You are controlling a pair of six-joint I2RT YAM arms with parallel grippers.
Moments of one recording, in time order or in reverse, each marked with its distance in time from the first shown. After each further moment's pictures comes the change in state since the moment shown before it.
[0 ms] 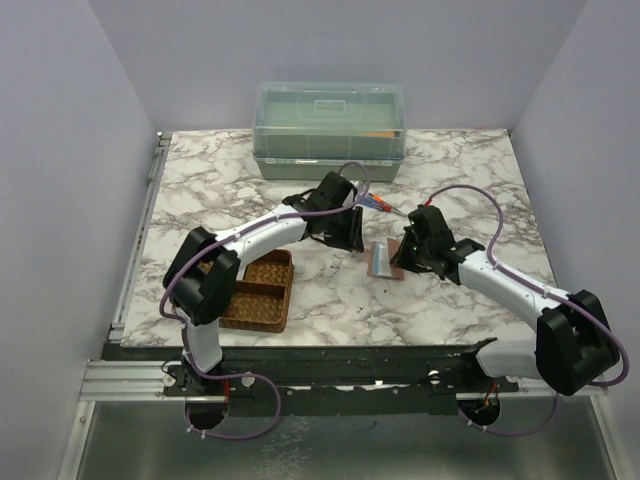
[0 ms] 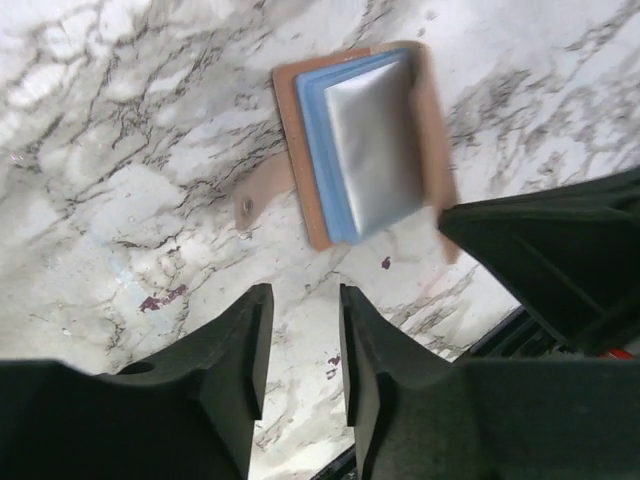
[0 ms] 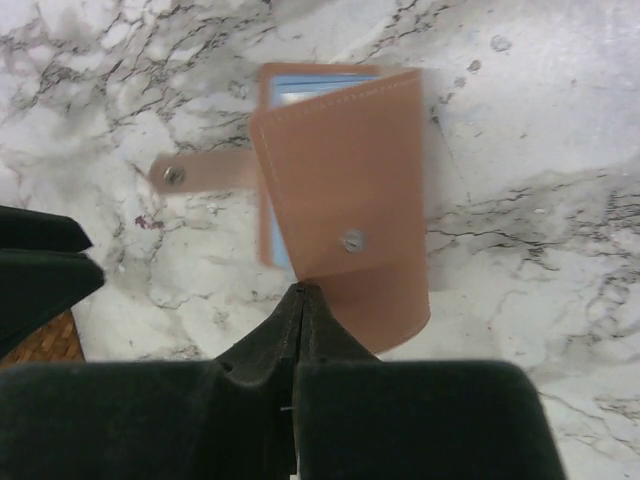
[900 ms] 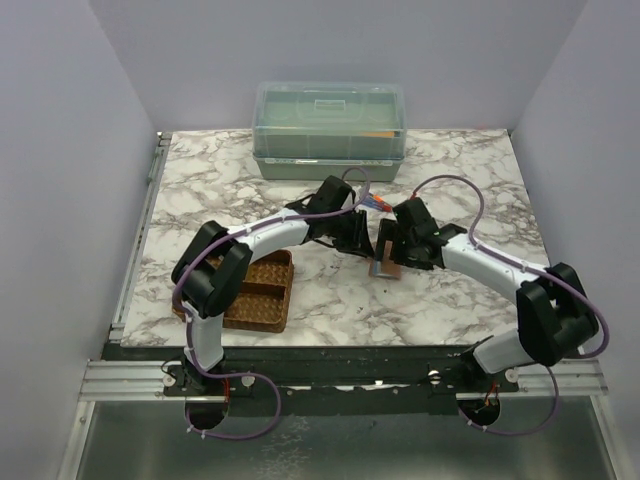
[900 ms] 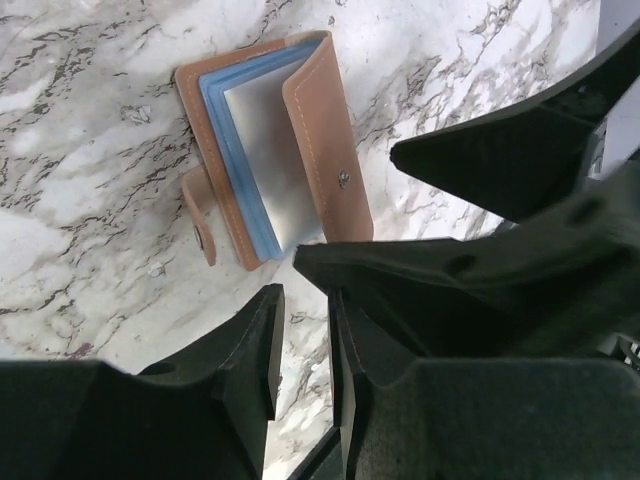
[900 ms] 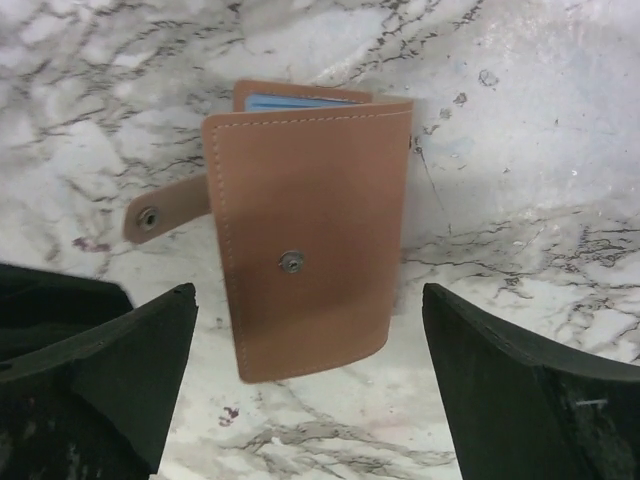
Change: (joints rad) left arm 0.016 0.039 -0.076 0.226 0.232 -0.088; right arm 0.034 0.139 0.121 -0.072 0.049 -0.075
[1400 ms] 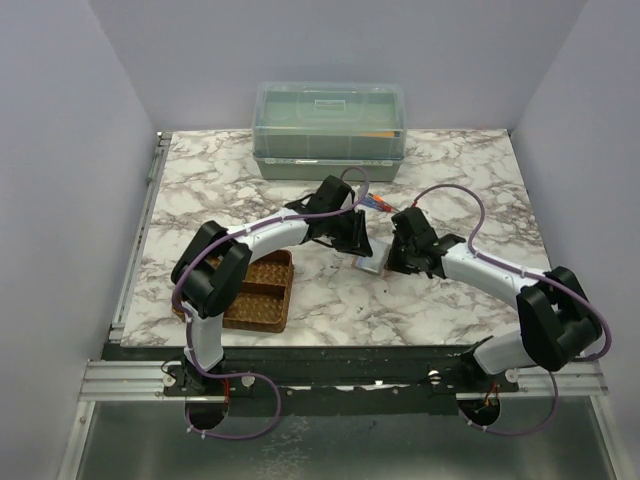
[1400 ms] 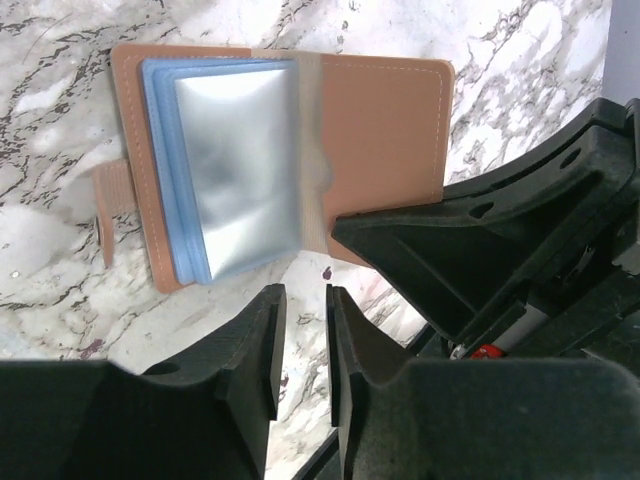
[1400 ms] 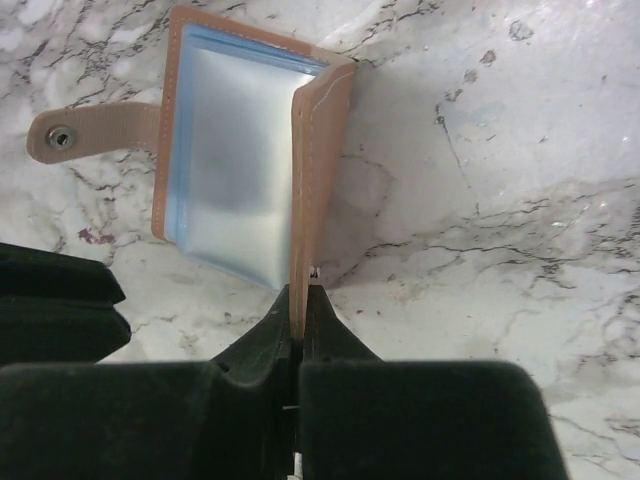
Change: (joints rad) left arm 0.006 -0.002 0.000 -0.009 -0.023 0.000; right arm 0.032 0.013 -0.064 0.068 0.019 0.071
